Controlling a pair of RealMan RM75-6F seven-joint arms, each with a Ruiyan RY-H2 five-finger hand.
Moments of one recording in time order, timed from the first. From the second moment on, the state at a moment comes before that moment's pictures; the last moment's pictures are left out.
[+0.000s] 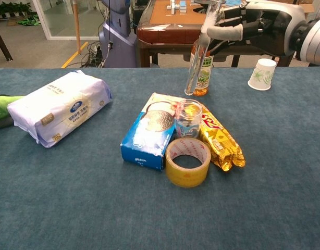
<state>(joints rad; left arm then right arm) -0.17 -1.06 -0.09 -1.85 1.44 1.45 0.29 0.72 -1.37 0.31 -1.52 -1.33 0.88 0.80</state>
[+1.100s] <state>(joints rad) -0.18 -1.06 -0.09 -1.85 1.43 1.45 0.31 0.69 -1.37 0.29 -1.51 -1.32 0.96 0.70</state>
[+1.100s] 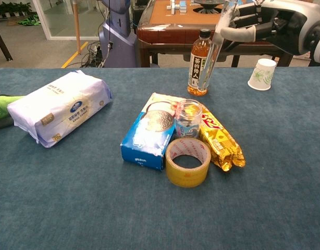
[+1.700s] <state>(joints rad) -0.19 -1.07 -0.09 -1.85 1.43 1.43 0.32 0.66 -1.31 0.26 -1.49 -1.34 0.93 0.75</state>
